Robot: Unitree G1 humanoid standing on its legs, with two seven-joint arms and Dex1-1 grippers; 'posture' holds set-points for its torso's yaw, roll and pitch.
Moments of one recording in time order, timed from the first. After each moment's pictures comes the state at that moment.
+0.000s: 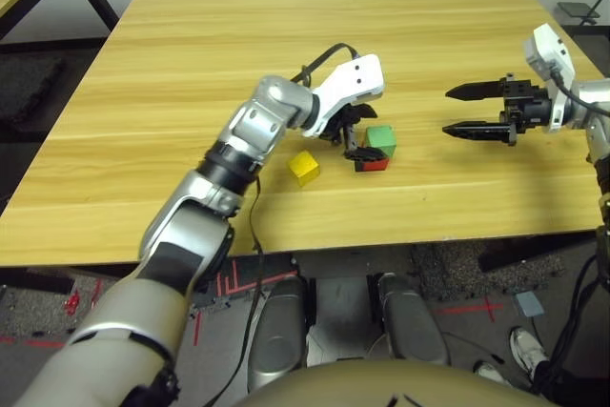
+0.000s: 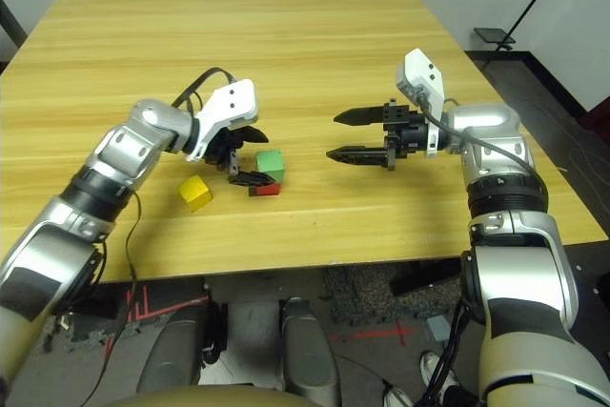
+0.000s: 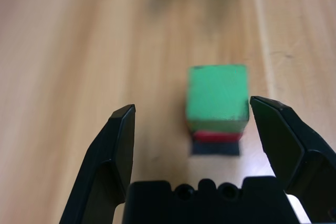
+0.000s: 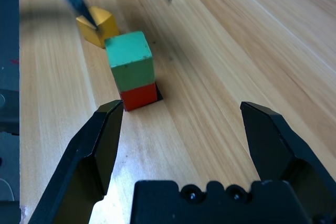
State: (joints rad) left arm -0.87 0.52 -0.34 0.03 -0.09 0.69 -1.11; right arm -0.85 -0.73 0.05 0.75 0.27 0.14 1.55
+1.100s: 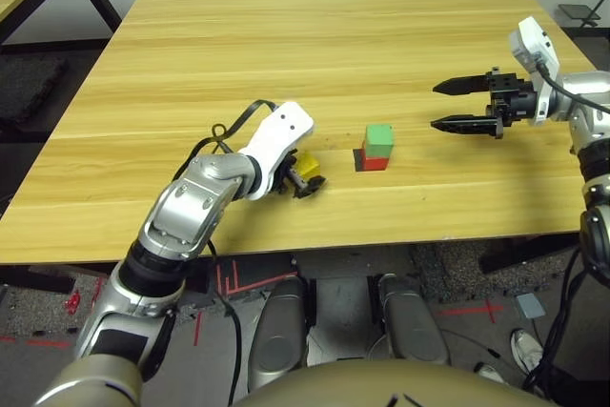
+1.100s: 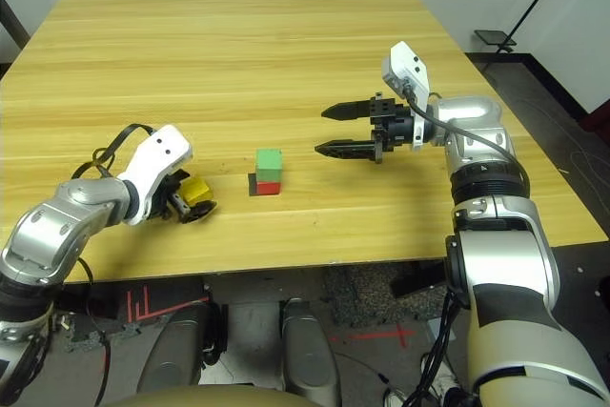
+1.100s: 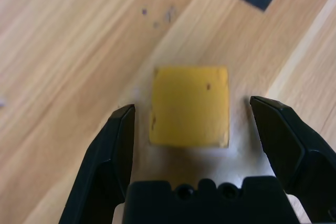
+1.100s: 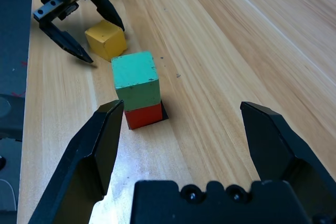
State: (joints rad) left arm -0.40 0.58 -0.26 -0.39 -0.17 1.13 -0.62; right arm -0.93 -0.67 0.06 0.85 0.24 0.10 1.58
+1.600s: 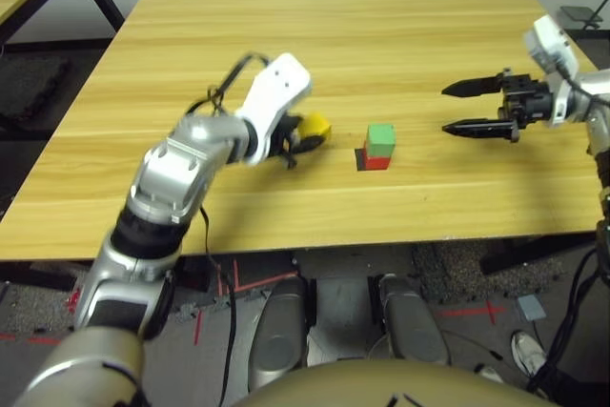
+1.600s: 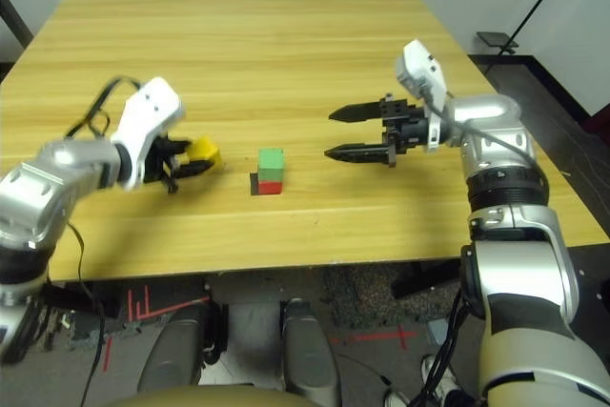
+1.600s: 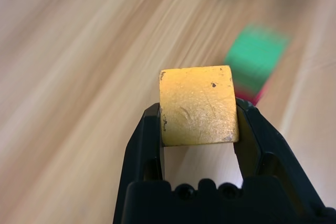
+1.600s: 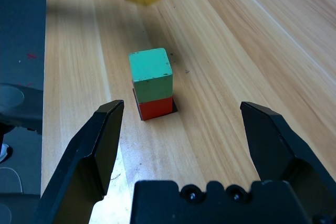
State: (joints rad) left arm -0.81 0.60 -0.22 -0.25 -0.32 1.04 -0.84; right arm -0.87 -0.75 0.06 0.69 0.30 0.19 1.61
